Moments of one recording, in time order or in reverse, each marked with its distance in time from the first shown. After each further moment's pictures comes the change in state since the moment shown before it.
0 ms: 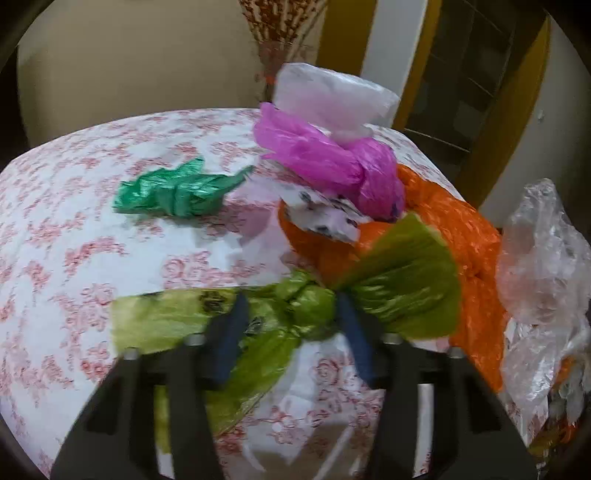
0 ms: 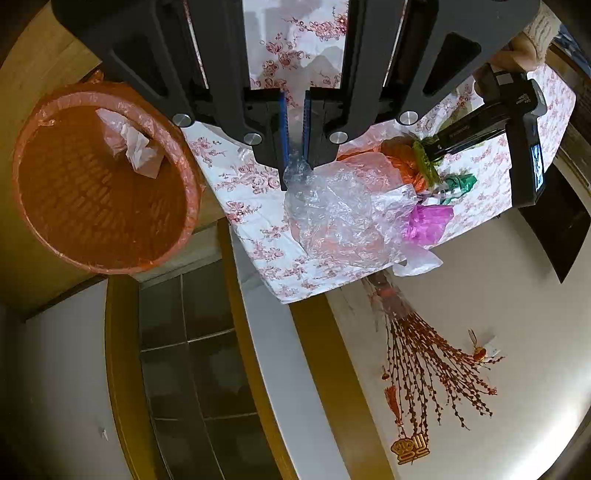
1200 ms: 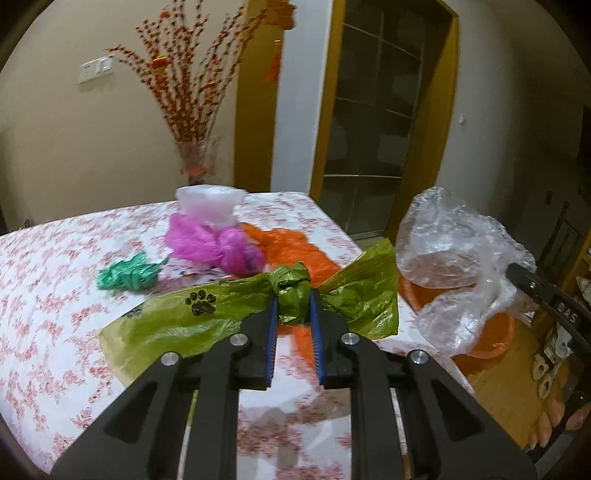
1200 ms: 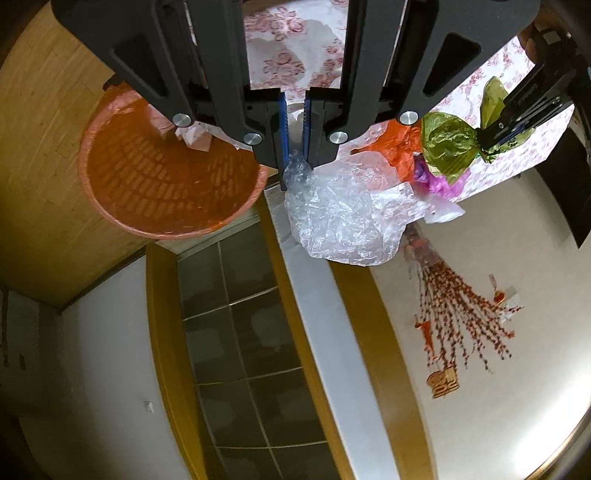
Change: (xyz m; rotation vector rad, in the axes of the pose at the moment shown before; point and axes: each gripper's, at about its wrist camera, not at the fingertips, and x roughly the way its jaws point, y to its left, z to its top) left arm -0.124 -0.108 -0.025 0.201 -0.255 -0.140; right arm -0.071 -0.046 0.009 0.061 -0.173 -0.122
